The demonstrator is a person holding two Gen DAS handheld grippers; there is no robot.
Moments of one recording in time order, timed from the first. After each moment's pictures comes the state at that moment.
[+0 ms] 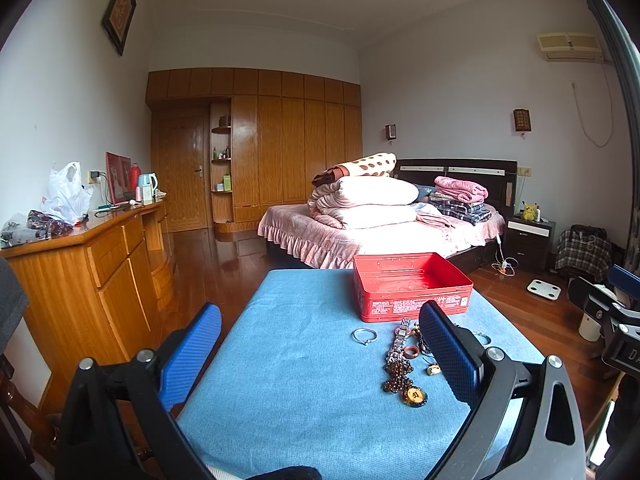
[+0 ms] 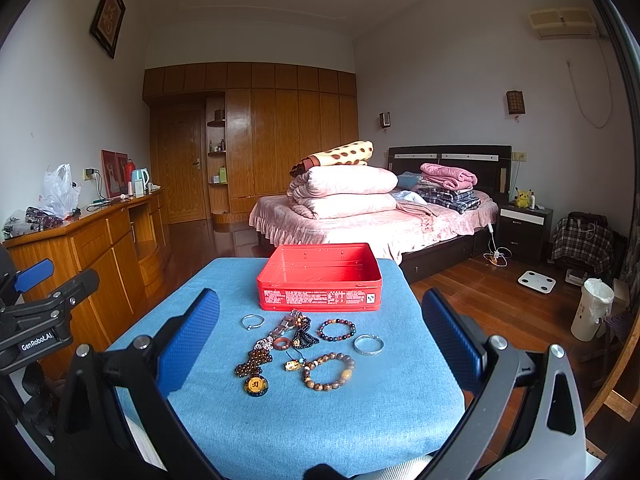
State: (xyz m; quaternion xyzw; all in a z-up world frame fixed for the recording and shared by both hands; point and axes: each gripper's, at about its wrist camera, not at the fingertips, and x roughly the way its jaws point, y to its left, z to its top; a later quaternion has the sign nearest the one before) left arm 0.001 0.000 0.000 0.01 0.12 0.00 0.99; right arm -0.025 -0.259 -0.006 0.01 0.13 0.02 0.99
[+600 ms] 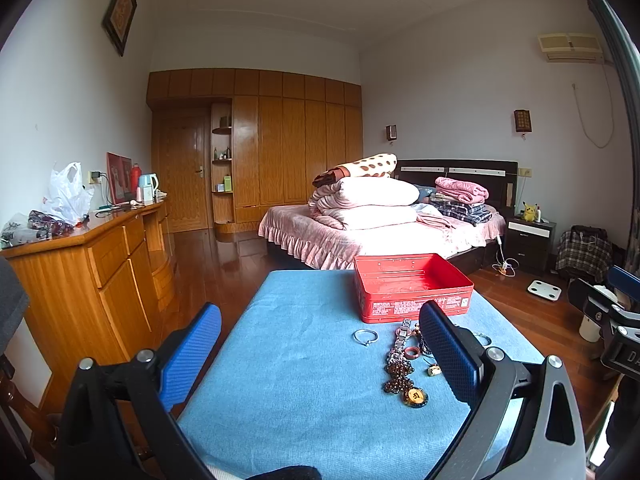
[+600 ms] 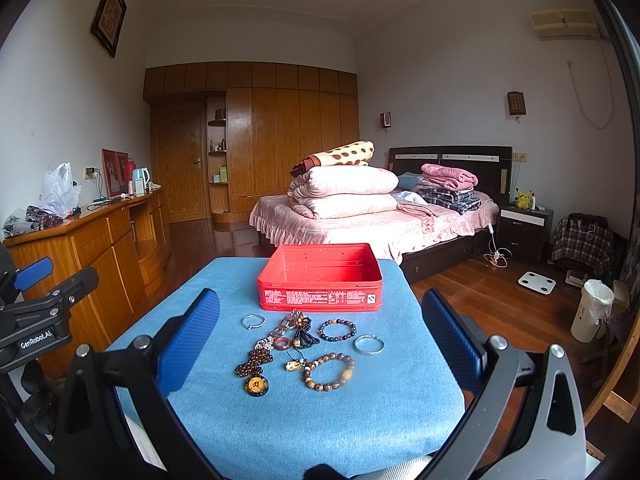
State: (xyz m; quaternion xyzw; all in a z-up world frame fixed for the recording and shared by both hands) left arm 0.000 0.000 0.000 0.01 0.12 0.00 0.99; right arm -0.026 -0.258 -0.006 0.01 0.13 0.02 0.99
